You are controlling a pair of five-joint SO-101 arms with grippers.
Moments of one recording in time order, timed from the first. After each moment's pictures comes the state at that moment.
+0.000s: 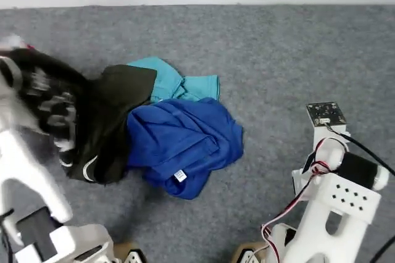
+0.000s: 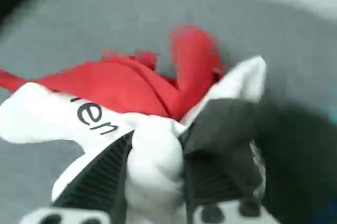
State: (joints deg) left arm -33.4 -6.5 -9.8 81.5 2.9; right arm 22.6 -47.9 42.9 95.5 27.8
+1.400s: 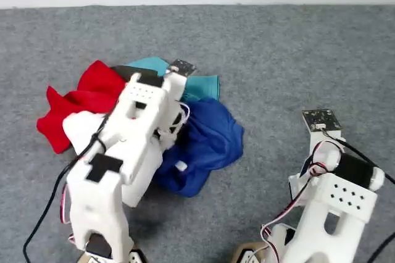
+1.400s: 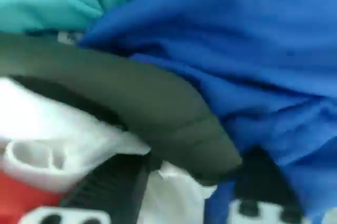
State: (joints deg) left arm 9.4 35.2 -7.3 83.0 -3.3; right arm 22.6 -47.9 46.8 95.5 27.9
